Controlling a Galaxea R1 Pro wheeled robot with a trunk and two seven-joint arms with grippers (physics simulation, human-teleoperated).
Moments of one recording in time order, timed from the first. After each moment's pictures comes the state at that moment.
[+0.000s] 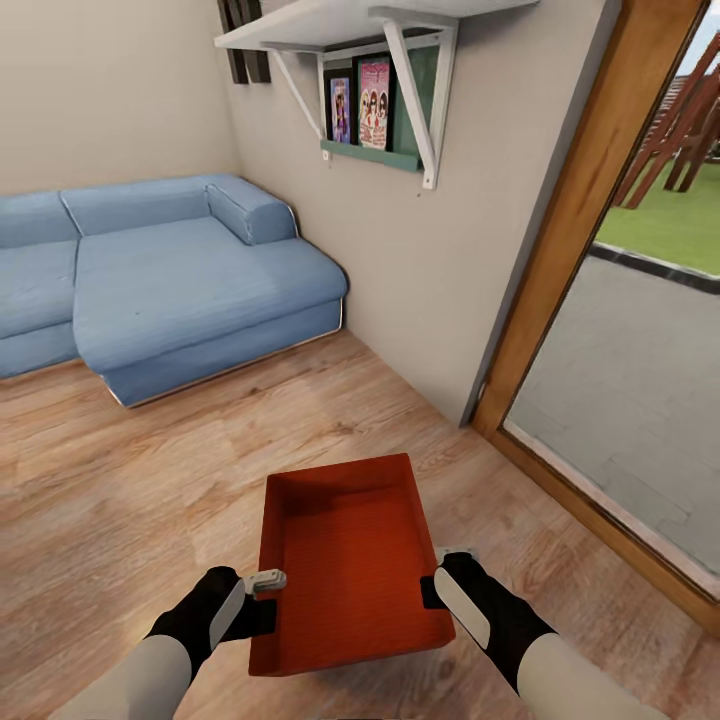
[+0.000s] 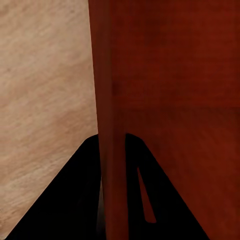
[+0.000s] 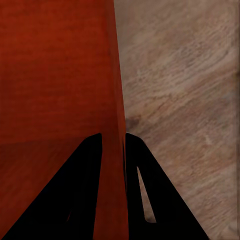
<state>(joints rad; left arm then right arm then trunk) -0.65 -0.04 0.05 -0.42 0.11 0.73 0.00 -0.63 0.00 0.56 -0.67 -0.70 0.68 -0.49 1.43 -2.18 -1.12</state>
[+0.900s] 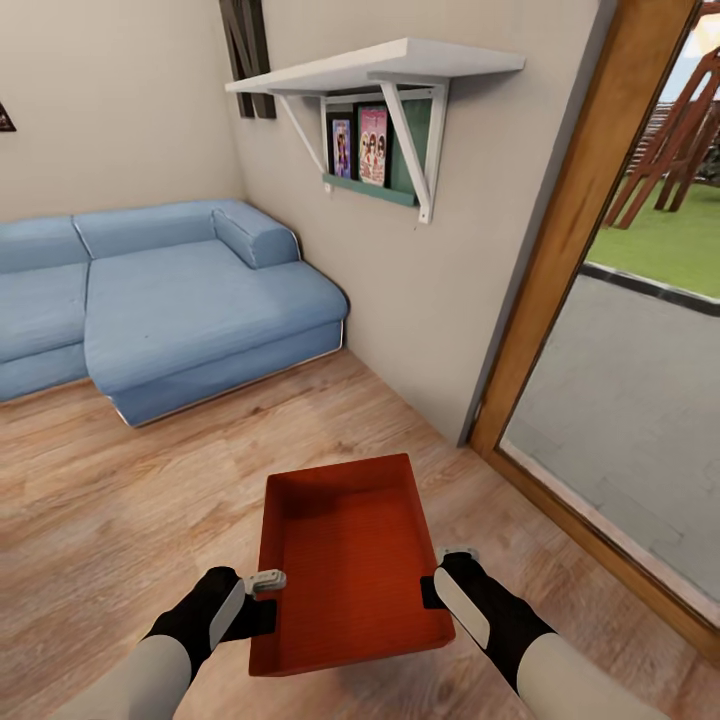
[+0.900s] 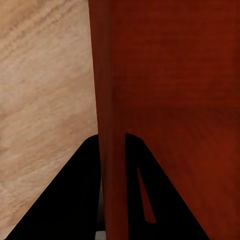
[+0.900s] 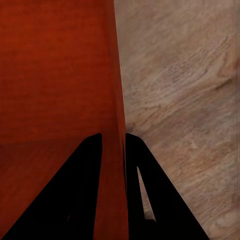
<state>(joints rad) -0.65 -0.04 0.05 -0.42 0.11 0.73 0.00 -0.63 0.01 0.56 -0.67 -0.69 0.68 -0.49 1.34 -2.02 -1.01</state>
